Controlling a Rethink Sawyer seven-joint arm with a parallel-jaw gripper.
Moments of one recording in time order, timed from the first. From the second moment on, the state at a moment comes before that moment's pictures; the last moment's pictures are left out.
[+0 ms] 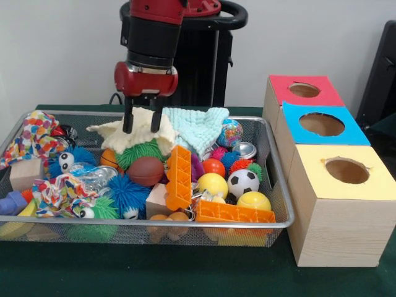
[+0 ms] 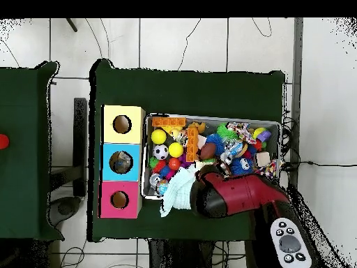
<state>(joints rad) -0.49 -0.75 0.15 1.84 -0.74 0.24 1.46</state>
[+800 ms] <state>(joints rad) -0.49 -0.61 0.04 1.71 -0.82 0.08 1.46</state>
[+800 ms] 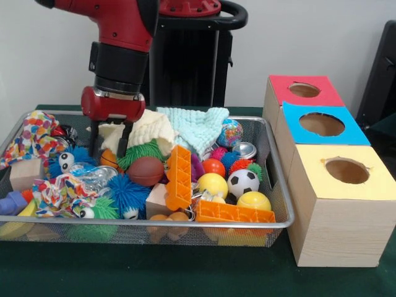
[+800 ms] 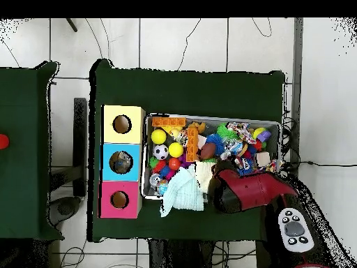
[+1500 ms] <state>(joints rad) -0.40 -0.54 -0.07 1.63 -0.82 -0.08 1.46</state>
